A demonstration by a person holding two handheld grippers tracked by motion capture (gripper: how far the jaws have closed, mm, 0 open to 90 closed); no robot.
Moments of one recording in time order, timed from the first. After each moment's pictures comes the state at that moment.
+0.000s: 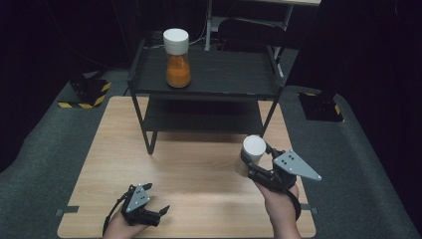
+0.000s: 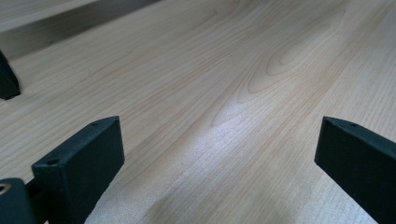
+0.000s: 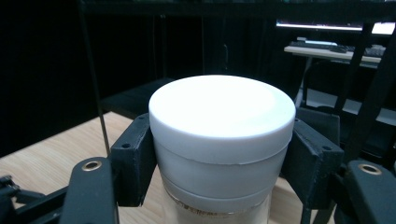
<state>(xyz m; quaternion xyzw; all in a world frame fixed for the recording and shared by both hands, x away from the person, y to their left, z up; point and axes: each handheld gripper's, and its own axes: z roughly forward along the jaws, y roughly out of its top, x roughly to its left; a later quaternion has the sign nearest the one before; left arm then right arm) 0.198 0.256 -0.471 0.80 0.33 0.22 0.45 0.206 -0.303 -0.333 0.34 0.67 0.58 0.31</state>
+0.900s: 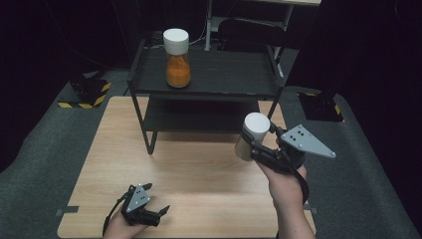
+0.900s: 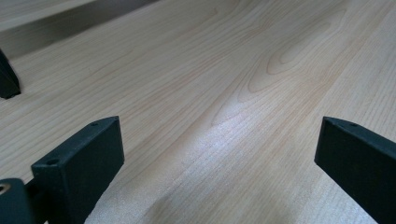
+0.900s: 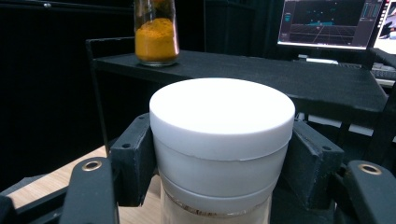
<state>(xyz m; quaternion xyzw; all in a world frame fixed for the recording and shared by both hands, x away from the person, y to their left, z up) 0.198 0.256 -0.471 0.80 0.33 0.21 0.45 0.218 -0.295 -0.267 0.33 0.66 0.59 0.31</state>
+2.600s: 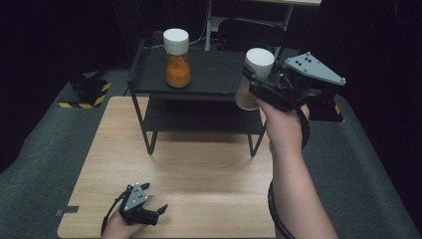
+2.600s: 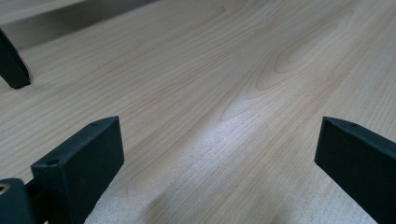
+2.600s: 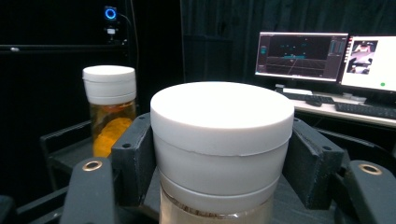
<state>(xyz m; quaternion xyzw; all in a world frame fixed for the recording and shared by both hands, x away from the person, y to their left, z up) 0.199 0.261 -0.470 0.80 0.34 0.21 0.45 0.278 -0.262 -0.172 0.34 0.62 0.61 0.36</state>
